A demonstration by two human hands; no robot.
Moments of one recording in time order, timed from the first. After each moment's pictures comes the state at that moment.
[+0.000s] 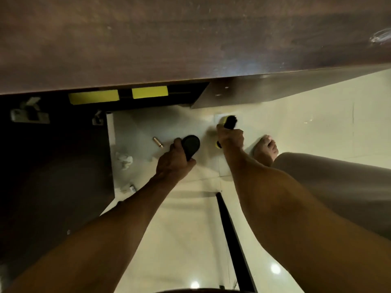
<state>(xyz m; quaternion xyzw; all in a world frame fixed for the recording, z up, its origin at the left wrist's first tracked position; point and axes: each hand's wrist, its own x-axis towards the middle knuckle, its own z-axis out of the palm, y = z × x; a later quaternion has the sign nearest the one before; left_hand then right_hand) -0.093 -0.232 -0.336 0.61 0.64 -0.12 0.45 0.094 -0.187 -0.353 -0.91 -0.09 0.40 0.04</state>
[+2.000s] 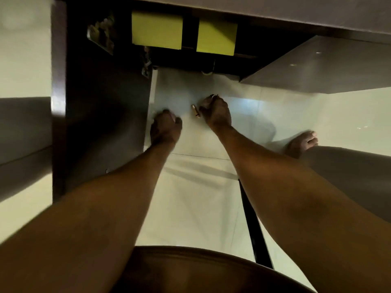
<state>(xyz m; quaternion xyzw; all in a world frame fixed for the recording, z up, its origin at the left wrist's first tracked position) -0.204 -0.235 -0.346 0.44 0.82 -0.01 0.37 -0.049 -0.194 -0.386 -0.74 -0.47 0.47 0.09</state>
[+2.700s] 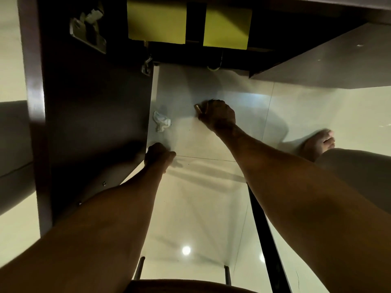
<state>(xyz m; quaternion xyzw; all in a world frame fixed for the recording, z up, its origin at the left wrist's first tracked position) -0.241 -0.301 -0.377 0.26 0.82 -0.19 0.47 -0.060 -0.192 -0.420 -0.67 -0.63 0.38 -0.11</state>
